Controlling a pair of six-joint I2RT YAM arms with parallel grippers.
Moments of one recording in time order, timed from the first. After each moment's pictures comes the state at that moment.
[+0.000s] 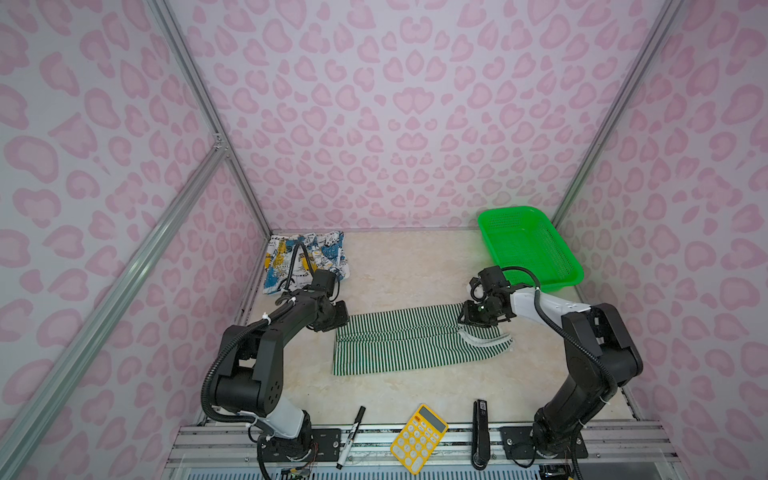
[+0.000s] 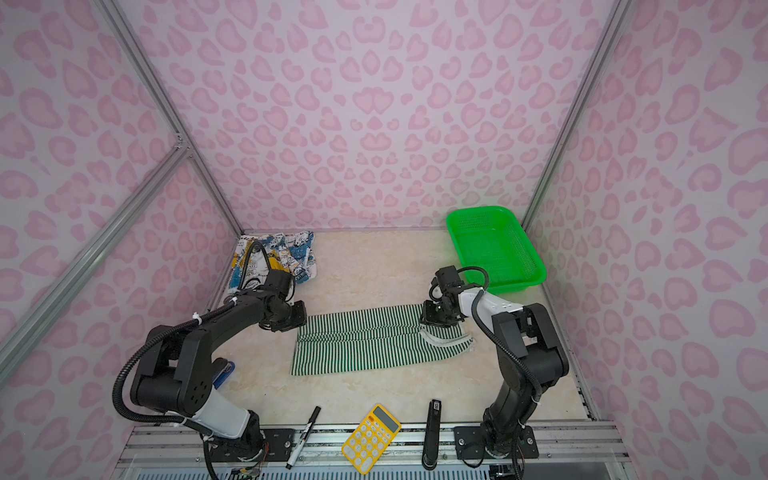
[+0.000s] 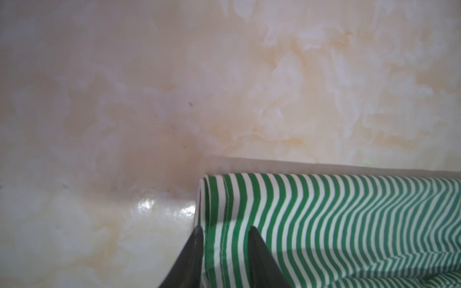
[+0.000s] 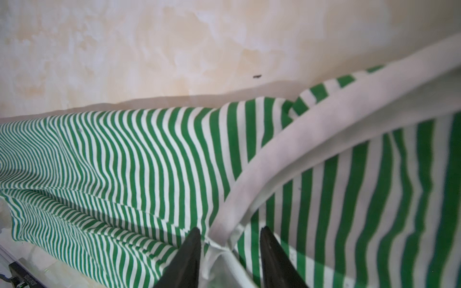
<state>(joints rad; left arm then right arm) -0.18 1.60 0.93 -0.58 0.08 -0.43 0.28 1.72 1.00 -0.52 -0.31 0.34</state>
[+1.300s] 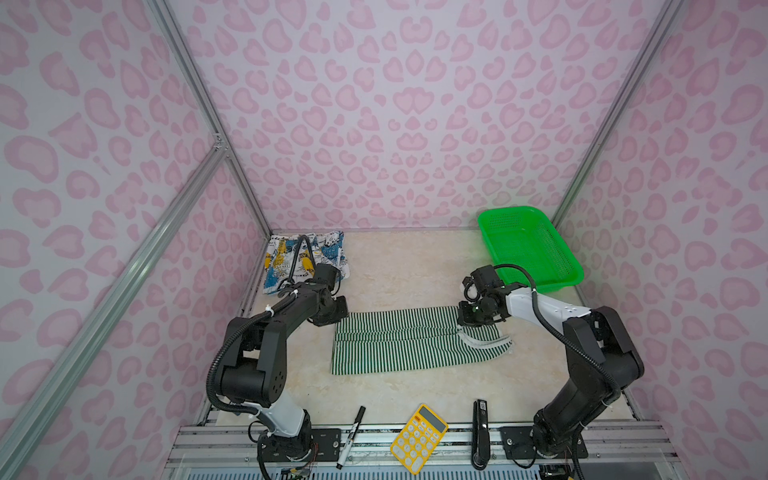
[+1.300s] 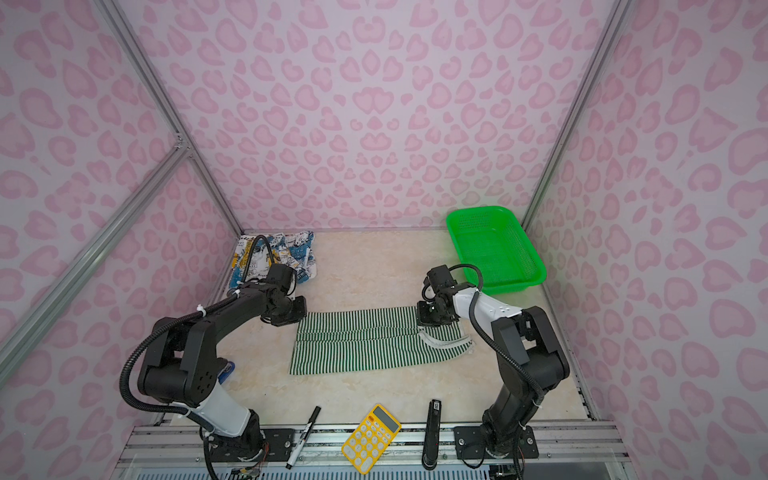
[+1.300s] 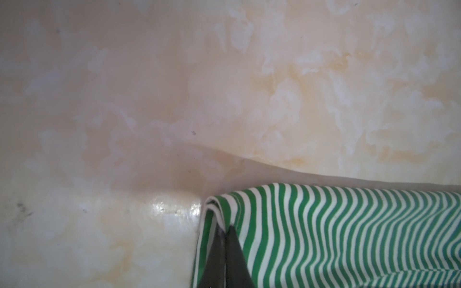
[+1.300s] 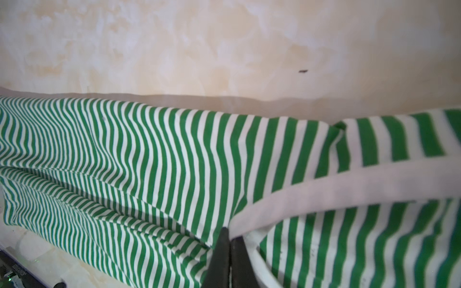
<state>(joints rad) -0.17 1.65 1.01 -0.61 0.03 -0.37 0.35 1.69 1.00 -0.55 -0.29 0.34</state>
